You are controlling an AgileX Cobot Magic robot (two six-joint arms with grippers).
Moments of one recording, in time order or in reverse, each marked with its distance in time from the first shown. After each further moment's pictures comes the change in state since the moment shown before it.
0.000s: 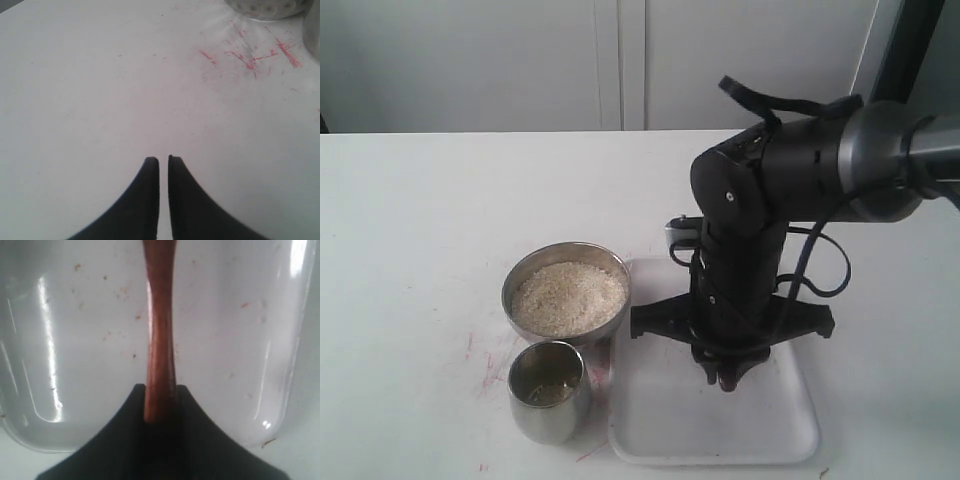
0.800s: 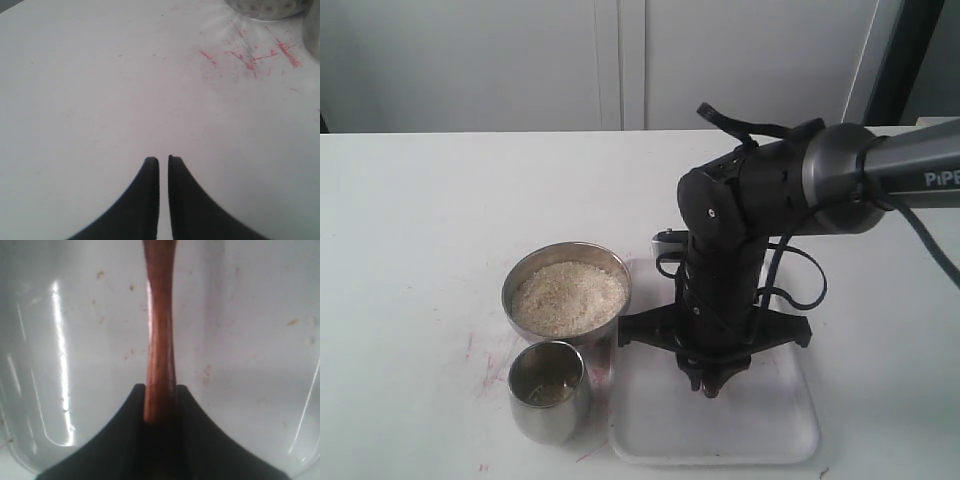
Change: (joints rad) left arm 0.000 0.000 0.000 0.000 0.000 0.000; right arm 0.000 0.072 -0.013 0.038 -0.070 -0.025
